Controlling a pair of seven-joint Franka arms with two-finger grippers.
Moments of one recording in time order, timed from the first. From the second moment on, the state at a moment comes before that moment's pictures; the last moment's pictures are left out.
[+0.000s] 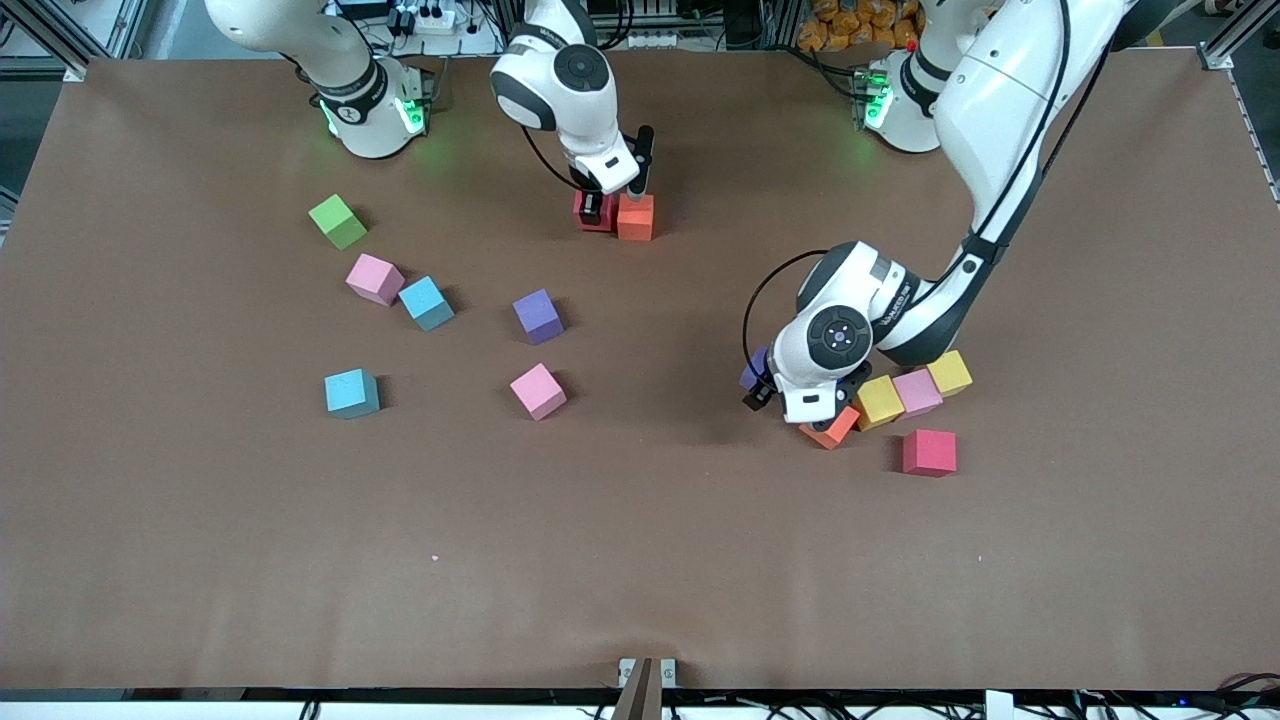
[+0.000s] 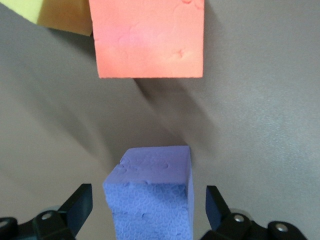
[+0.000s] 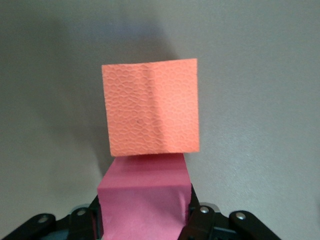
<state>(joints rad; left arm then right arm) -0.16 0.66 -0.40 -1.76 0.13 2.21 -1.48 0.99 0.26 0.11 -2.37 0.02 2.58 -0.35</state>
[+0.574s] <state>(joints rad) -0.16 0.68 -0.40 -1.76 0.13 2.25 -1.68 1.01 0.29 0.11 -2.36 0.02 2.61 -0.35</state>
